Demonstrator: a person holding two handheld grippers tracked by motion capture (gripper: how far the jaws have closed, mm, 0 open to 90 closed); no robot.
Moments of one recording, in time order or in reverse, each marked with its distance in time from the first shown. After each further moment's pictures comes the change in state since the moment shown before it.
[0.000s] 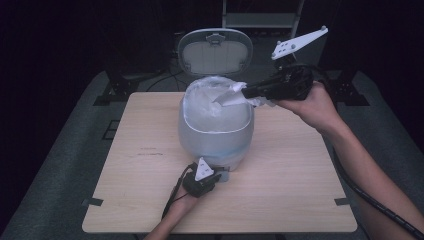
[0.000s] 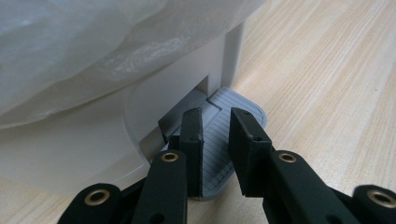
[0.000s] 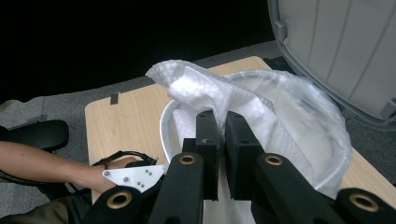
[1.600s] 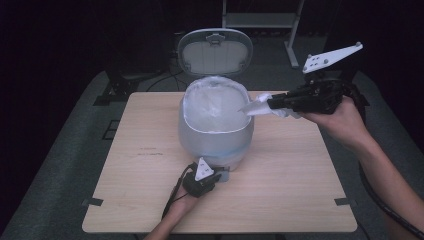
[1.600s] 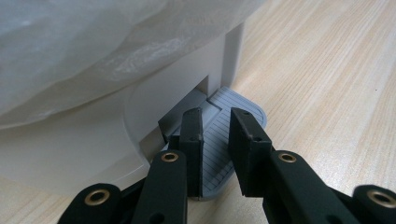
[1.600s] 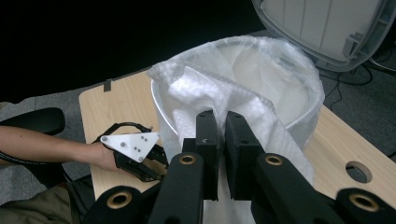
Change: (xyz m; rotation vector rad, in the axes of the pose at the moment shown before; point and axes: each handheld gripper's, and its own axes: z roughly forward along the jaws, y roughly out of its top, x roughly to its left) left arm 0.000 0.000 0.000 0.001 0.001 -0.001; right arm -0.003 -0.045 -0.039 0.004 -0.045 0.056
